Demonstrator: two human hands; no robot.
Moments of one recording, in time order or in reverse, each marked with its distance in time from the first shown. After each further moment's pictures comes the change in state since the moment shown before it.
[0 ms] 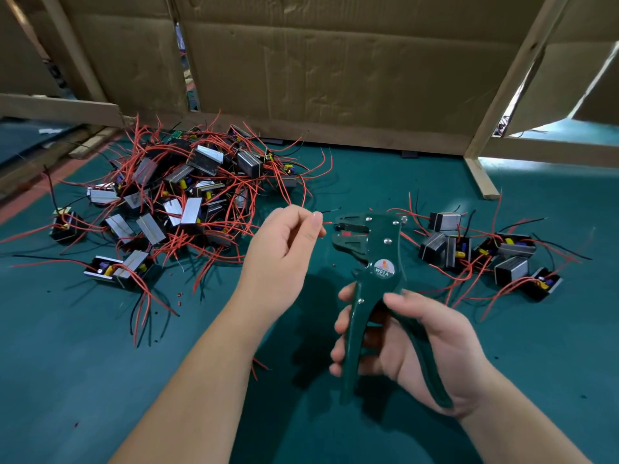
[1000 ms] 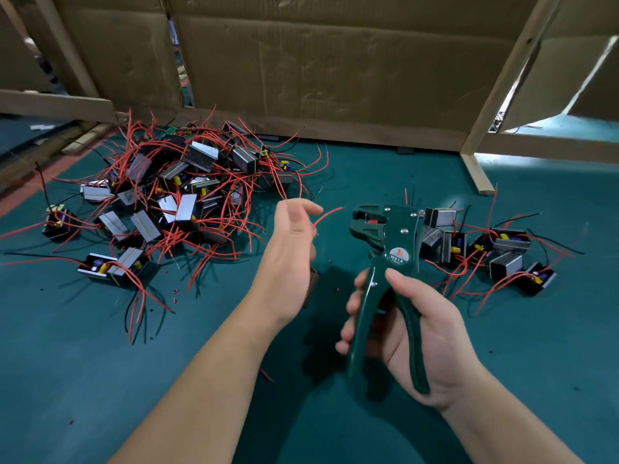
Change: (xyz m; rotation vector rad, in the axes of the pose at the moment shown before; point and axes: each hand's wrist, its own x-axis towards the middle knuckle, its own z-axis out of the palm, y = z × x) left_hand -0.004 0.005 0.017 -0.374 -0.016 -0.135; right_hand 0.003 0.003 0.010 0.025 0.265 -0.118
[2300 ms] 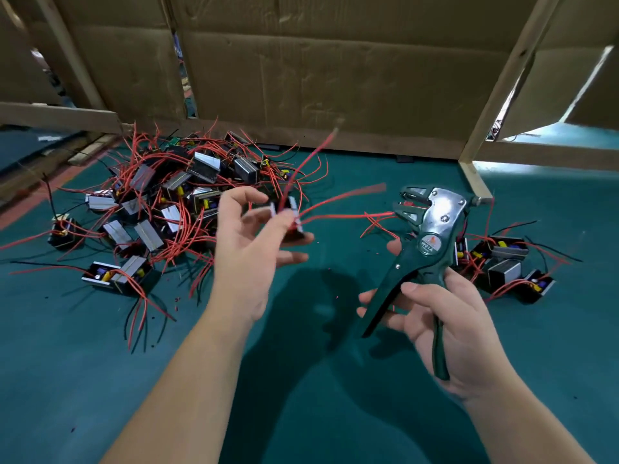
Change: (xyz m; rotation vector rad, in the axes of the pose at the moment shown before) left_hand 0.009 0.014 -0.021 -0.283 0.204 -0.023; right_hand 0.002 -0.012 -0.020 -0.165 0.094 -0.403
